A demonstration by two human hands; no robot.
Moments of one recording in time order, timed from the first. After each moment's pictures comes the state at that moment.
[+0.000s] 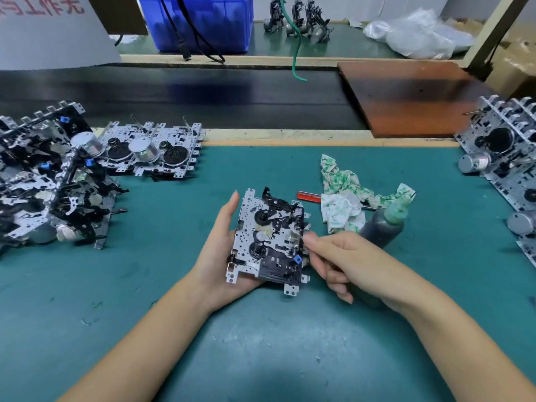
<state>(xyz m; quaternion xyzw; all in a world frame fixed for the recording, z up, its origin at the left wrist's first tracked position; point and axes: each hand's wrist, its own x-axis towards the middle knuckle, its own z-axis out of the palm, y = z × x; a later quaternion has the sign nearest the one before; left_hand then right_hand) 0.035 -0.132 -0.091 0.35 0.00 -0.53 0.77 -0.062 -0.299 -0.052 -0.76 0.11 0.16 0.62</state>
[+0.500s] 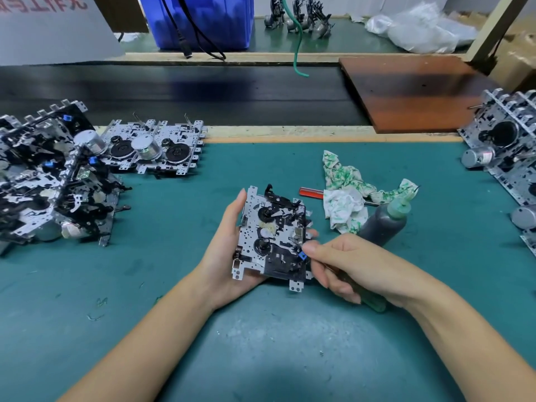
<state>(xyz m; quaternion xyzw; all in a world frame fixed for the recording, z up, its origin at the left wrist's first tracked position) 0.029 -0.134 -0.082 0.40 -0.04 -0.52 0.76 -0.065 -0.301 -0.051 -0.75 0.10 0.22 0.62</state>
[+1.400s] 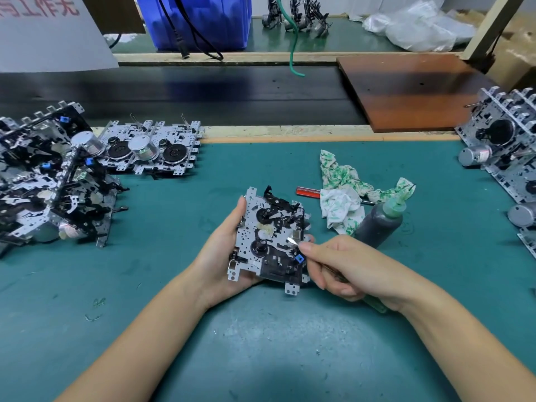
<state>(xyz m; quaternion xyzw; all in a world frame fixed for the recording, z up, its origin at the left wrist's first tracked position) 0.031 -0.132 -0.083 0.40 -0.02 -0.53 0.74 -0.067 -0.299 -0.049 -0.74 0.12 0.23 0.63</state>
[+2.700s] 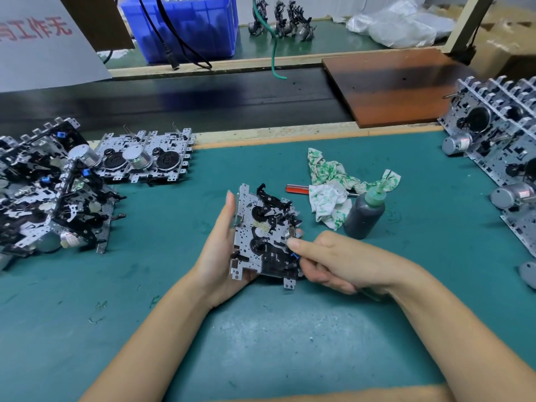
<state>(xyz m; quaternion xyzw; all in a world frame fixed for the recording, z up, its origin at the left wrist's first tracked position) 0.019 -0.135 -0.079 0.46 -0.07 -0.48 0.74 -0.071 -0.300 -0.050 -0.79 0.09 0.23 0.56</state>
